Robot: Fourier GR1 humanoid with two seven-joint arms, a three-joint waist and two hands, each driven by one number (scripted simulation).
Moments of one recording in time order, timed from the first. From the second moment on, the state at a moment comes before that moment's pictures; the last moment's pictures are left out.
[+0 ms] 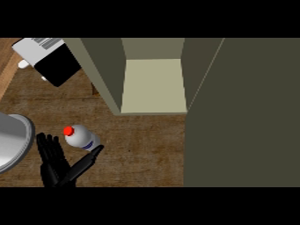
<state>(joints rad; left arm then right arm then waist) 0.12 0.00 -0.07 -1.25 0.54 0.56 -0.71 1.07 -0.16 -0.07 -2.42 -0.25 0.55 -0.40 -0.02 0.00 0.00</state>
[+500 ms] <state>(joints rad) -0.01 0.00 0.01 -0.99 0.65 0.39 -0.85 1.10 -0.15 -0.10 -2.42 -0.25 0.57 -0.44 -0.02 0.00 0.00</state>
